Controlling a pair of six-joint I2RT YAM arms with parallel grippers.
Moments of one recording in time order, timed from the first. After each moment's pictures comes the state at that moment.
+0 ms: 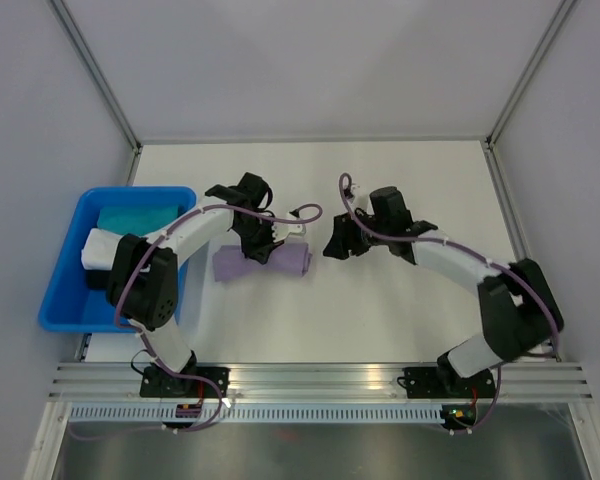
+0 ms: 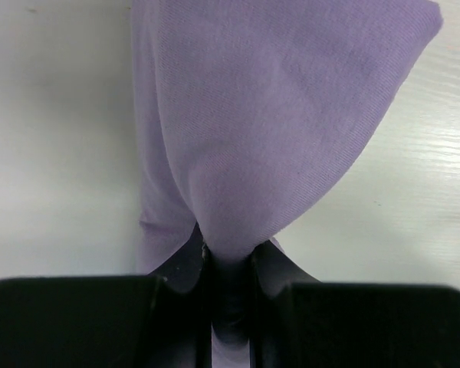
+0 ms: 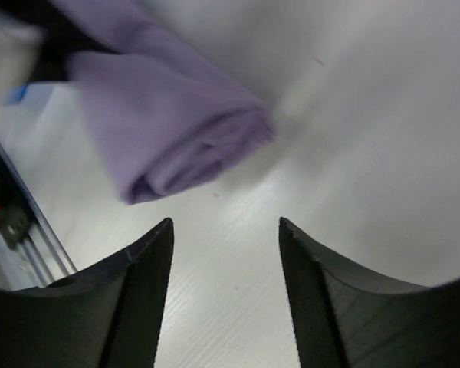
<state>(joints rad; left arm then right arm) -0.44 1.73 1.30 -0.89 0.36 0.94 0.41 1.62 0.97 -0.15 -0.54 0.30</state>
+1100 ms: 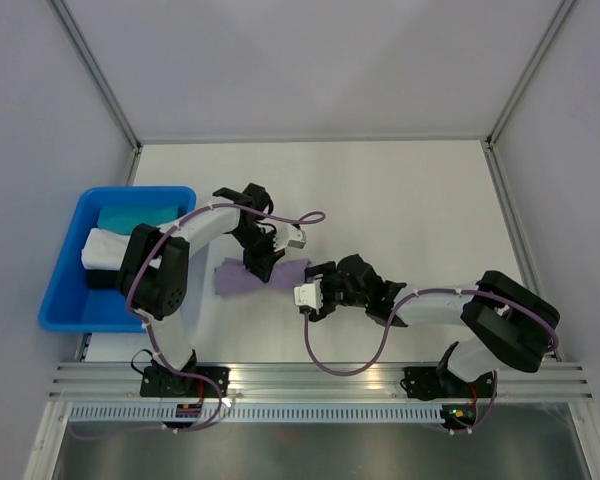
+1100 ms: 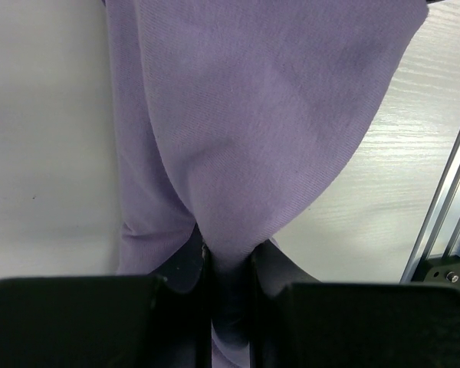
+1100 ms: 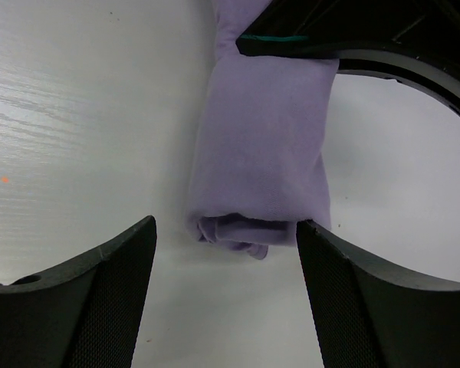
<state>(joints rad) -0.44 1.83 1.29 -1.02 0.53 0.97 0.92 1.49 0.53 0.46 -0.28 -0.87</state>
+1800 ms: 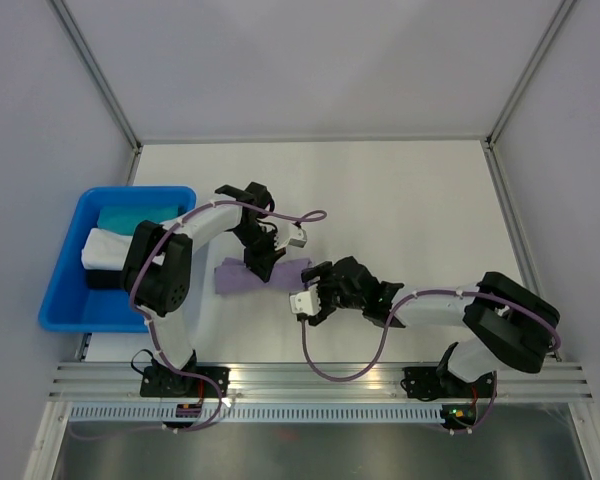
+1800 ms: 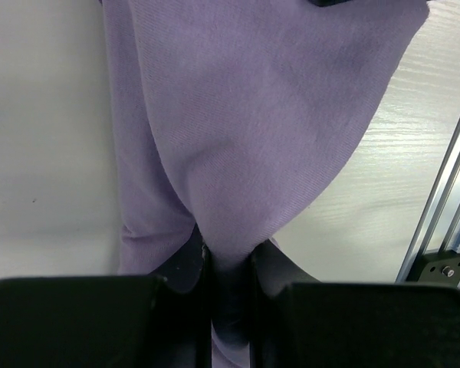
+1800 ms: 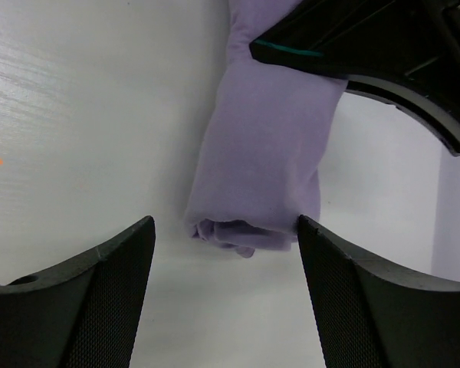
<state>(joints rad) -0.44 1.86 1.32 -1.06 0.53 0.97 0.96 1.47 0.56 0.38 -0.21 -0.99</state>
